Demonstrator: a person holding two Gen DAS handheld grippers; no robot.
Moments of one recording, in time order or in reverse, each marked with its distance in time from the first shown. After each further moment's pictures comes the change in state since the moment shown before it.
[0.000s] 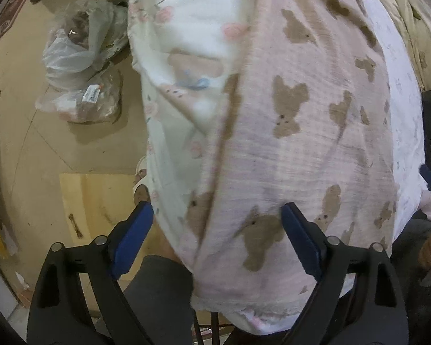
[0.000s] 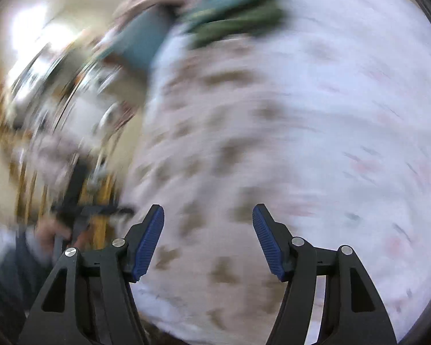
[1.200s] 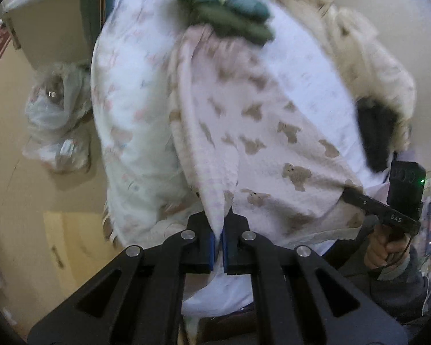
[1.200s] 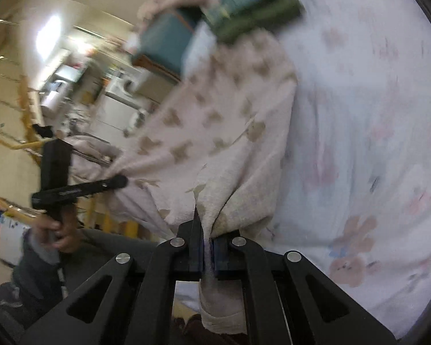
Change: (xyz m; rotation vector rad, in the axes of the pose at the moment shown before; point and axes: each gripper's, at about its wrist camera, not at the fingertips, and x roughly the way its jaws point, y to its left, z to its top) left arm -0.152 -0.090 -0.061 0.112 -0.312 -0.188; right arm -0.024 0.039 -0.029 -0.076 -0.010 0.205
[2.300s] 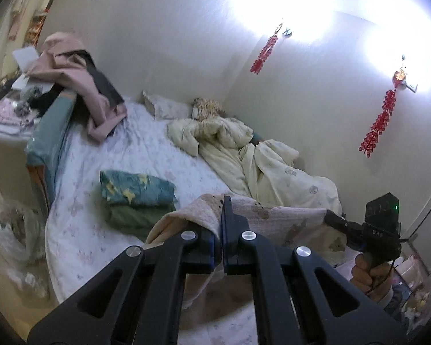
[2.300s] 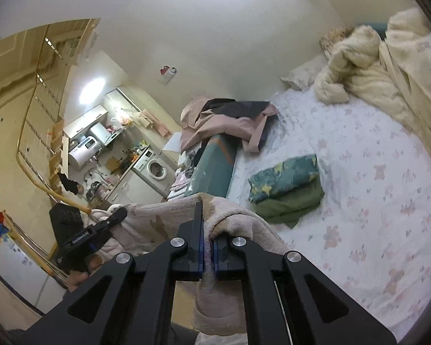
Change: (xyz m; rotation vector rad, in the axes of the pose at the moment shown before) left arm -0.177 -0.141 0.131 0.133 -0.675 -0.234; right arm -0.224 0.119 0.186 -0.177 -0.440 0.030
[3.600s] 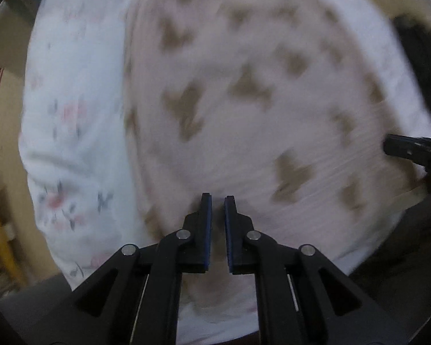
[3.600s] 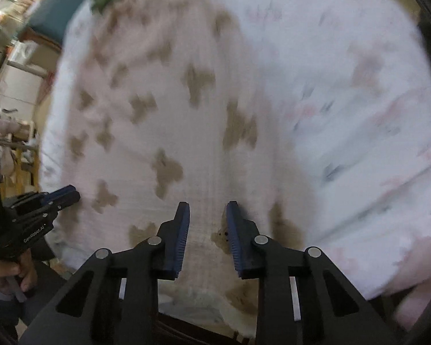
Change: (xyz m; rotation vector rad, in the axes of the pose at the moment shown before) left arm 0.179 0.079 -0.372 0.045 1.027 0.467; right arm 0.110 -0.198 -0.294 0.161 0.814 -0.568
